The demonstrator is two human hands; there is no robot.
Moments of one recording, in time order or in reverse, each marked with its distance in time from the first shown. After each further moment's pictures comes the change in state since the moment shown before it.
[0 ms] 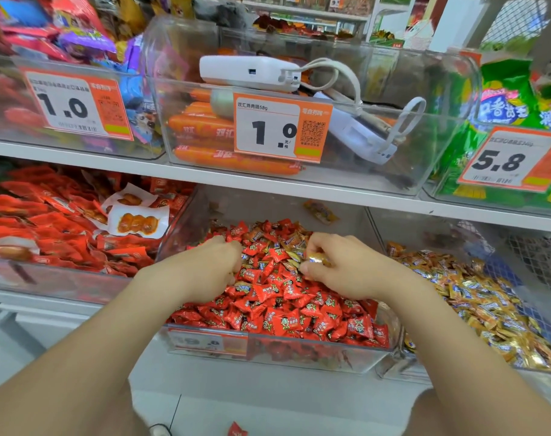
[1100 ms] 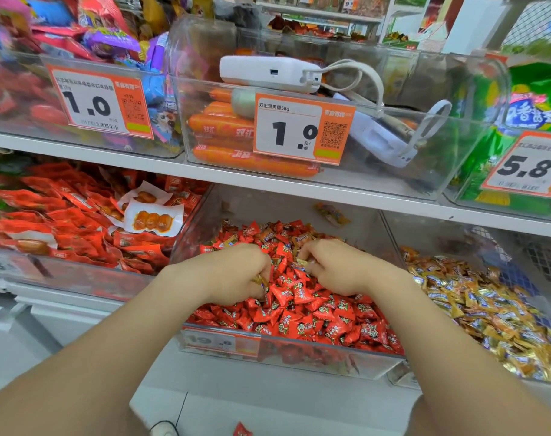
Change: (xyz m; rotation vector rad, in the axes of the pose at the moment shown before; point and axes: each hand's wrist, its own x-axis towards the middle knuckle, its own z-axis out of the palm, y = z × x) left_hand 0.014 0.008 0.006 -0.025 0.006 0.221; right_hand 0.046 -0.002 0.023 -0.164 -0.127 -0.023
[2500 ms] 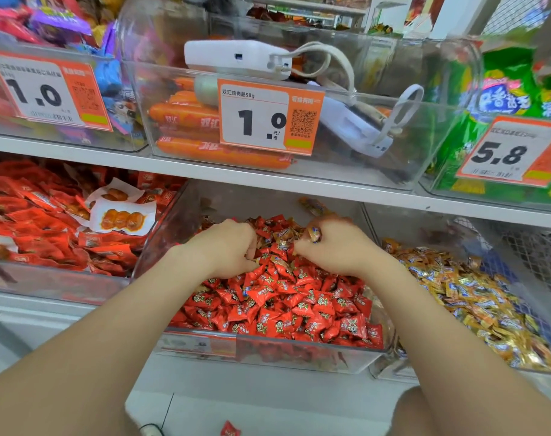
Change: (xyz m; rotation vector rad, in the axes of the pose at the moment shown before) left_hand 0.045 0.003 -0.003 0.017 0.138 -0.158; right_hand -0.014 0.014 -0.017 0.201 0.246 0.183
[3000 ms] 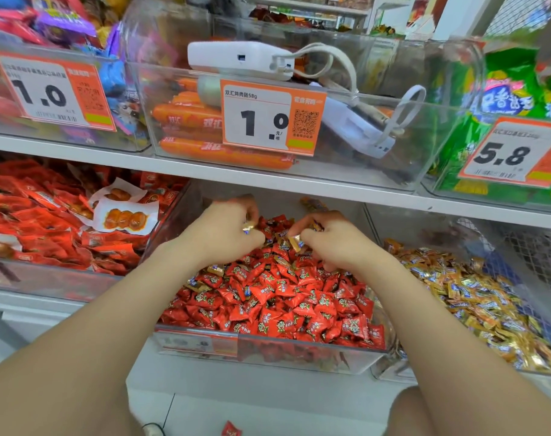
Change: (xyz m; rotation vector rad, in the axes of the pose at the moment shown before) left_hand -0.004 -0.003 -0.018 -0.268 0.284 -0.009; right_hand -0.002 -0.009 -0.001 0.493 -0.030 0.099
